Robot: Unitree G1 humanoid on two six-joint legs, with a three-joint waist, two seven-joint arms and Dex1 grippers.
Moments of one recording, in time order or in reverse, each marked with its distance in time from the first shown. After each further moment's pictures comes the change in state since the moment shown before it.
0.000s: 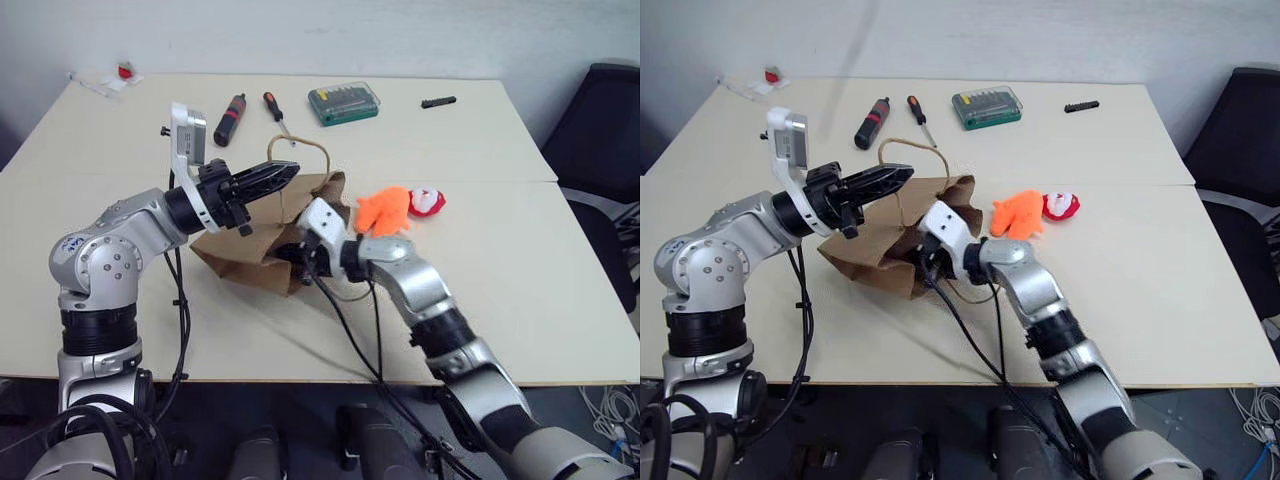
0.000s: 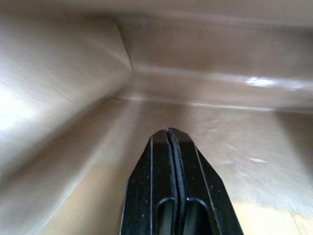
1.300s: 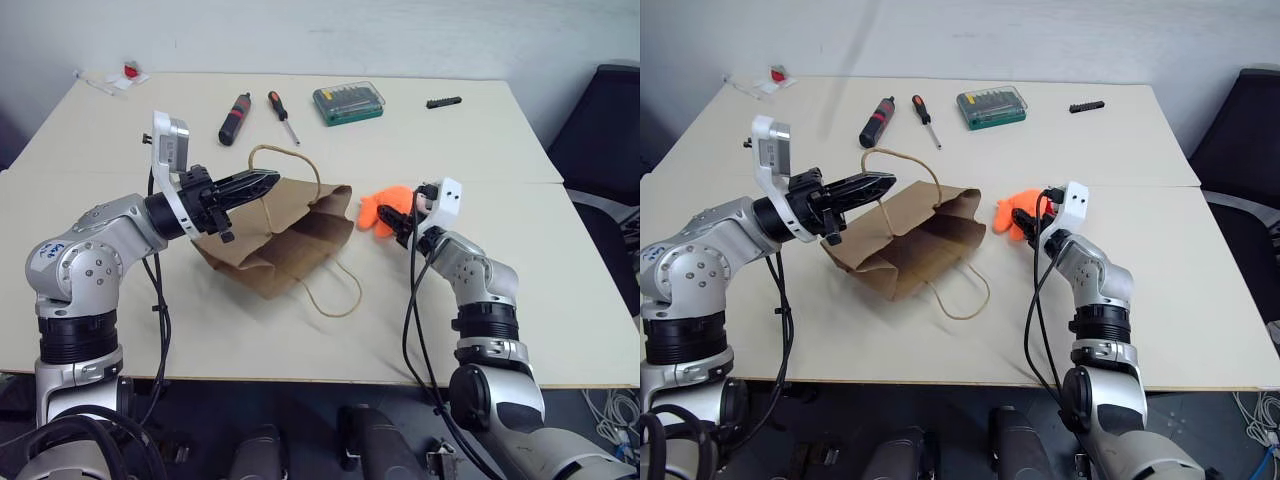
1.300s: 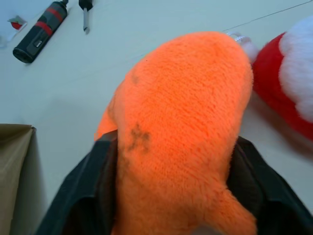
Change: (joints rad) left arm 0.041 0.063 0.021 -0.001 0.020 -0.004 -0.026; right arm -0.053 0.036 -0.612 0.316 0.287 0.115 -0.568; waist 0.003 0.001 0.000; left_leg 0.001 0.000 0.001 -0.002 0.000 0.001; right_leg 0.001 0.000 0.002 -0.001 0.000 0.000
